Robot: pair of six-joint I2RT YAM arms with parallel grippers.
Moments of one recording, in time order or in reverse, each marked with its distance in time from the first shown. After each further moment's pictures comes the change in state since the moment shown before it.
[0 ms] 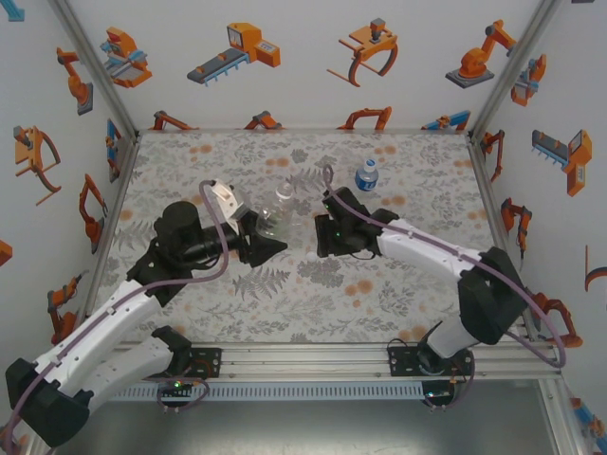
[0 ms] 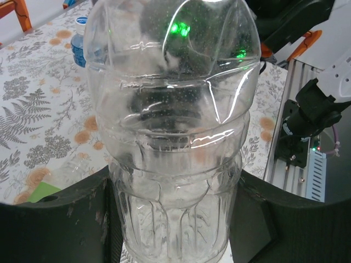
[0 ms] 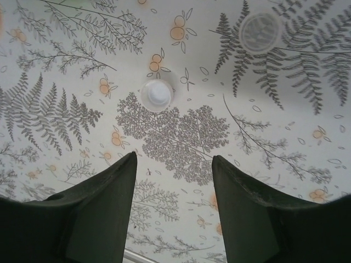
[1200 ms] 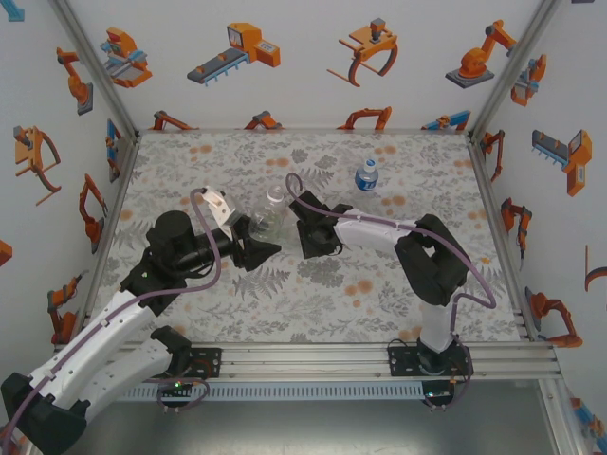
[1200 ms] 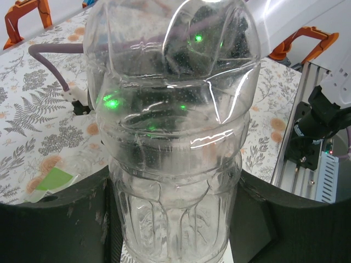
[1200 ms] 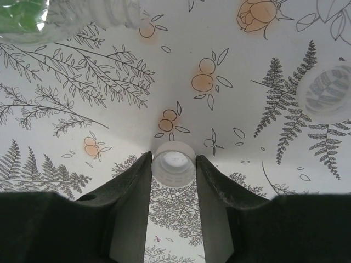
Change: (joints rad) left arm 0.008 -0.077 -0.050 -0.018 -0.054 0.000; right arm 0.058 0.343 0.182 0.011 0.073 0.013
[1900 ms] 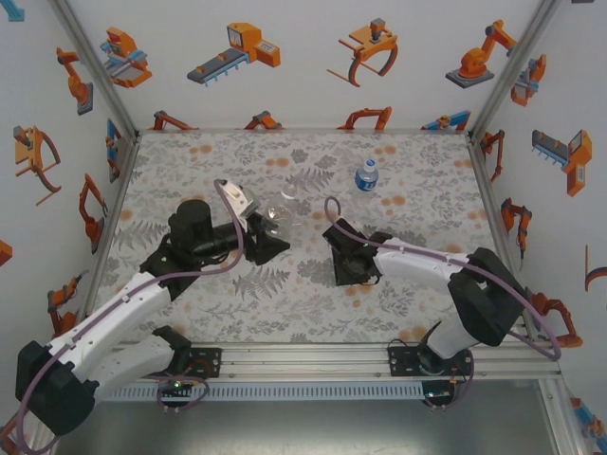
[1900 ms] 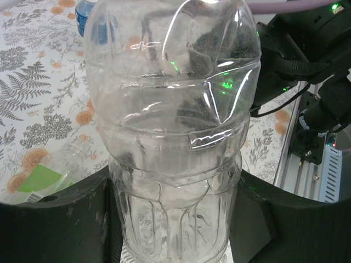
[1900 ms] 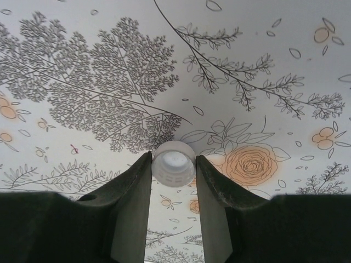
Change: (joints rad) left arm 0.005 0.177 0.010 0.077 0.040 -0.004; right arm 0.000 -0.378 -0.419 -0.040 0.032 0.127
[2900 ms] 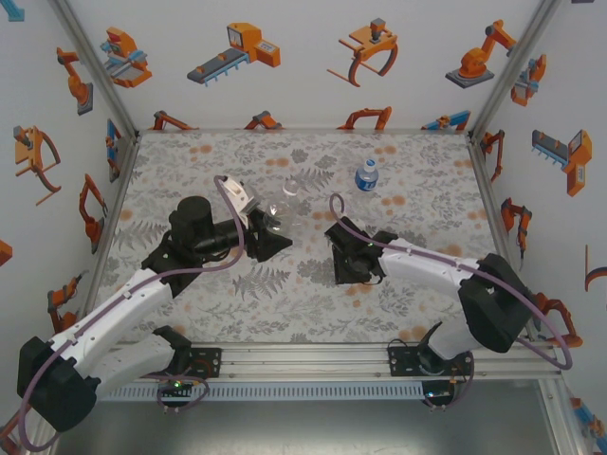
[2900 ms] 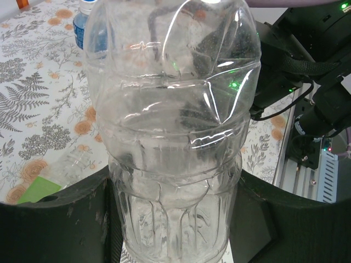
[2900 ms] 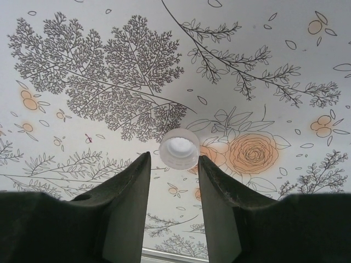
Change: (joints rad) left arm 0.001 0.020 0.019 0.024 0.018 -0.008; right arm 0.000 -0.049 0.013 -0.031 -0.013 0.021
